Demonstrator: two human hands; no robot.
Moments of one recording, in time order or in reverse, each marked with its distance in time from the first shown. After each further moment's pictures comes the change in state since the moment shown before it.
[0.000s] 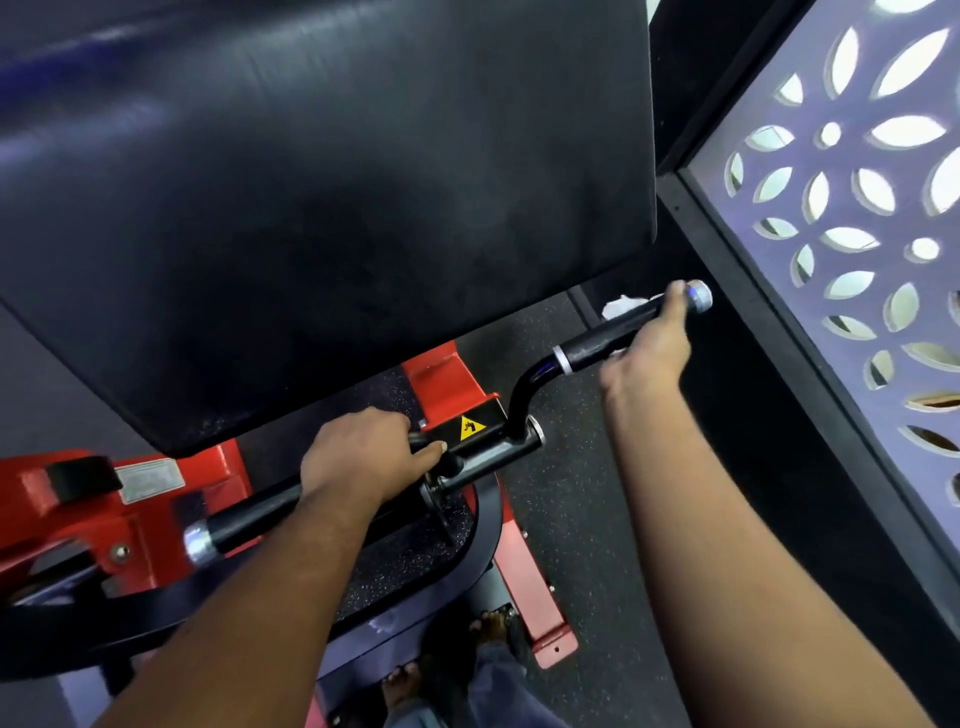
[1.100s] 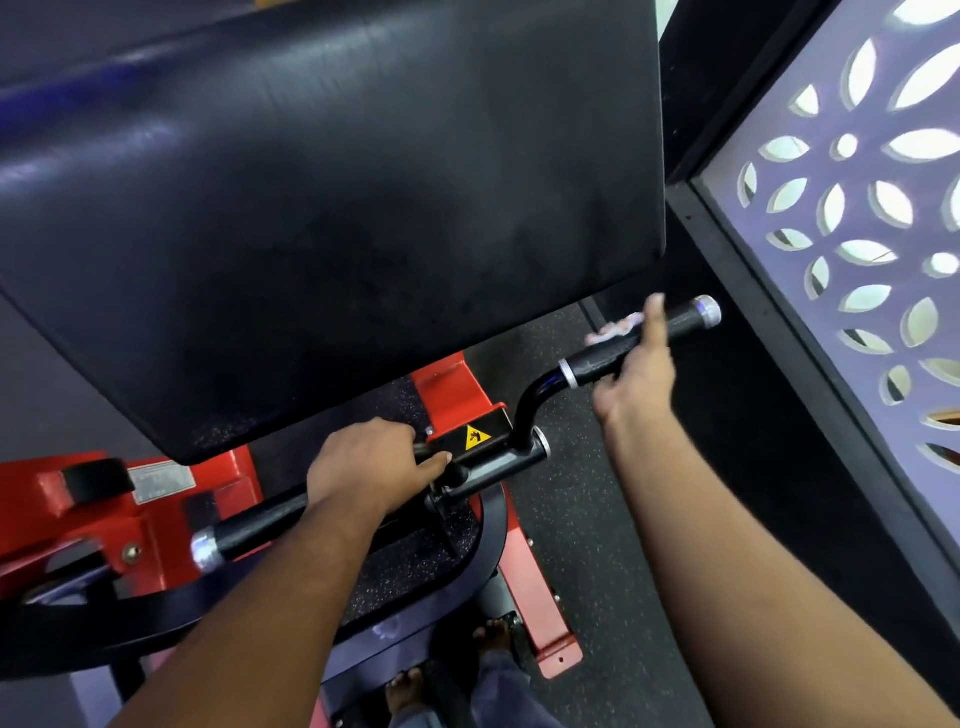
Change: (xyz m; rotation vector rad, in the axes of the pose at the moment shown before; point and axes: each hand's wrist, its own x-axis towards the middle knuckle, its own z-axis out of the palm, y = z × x) left_hand -0.002 0.004 -0.005 0.011 -0.003 0.004; right_hand 0.015 0.021 -0.012 0.108 -0.200 0.122
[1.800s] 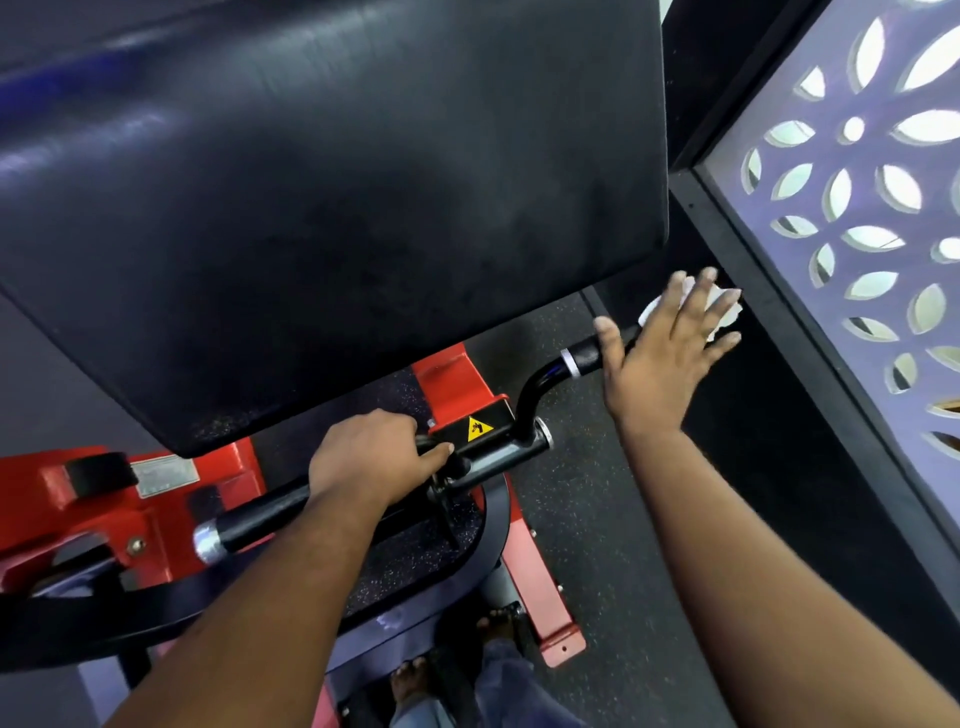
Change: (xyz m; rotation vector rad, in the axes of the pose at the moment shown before) left_hand 0.000 -0.001 0.003 0.005 0.010 -0.005; right_hand -0.004 -0.008 -0.040 -1.914 0.072 -0.965
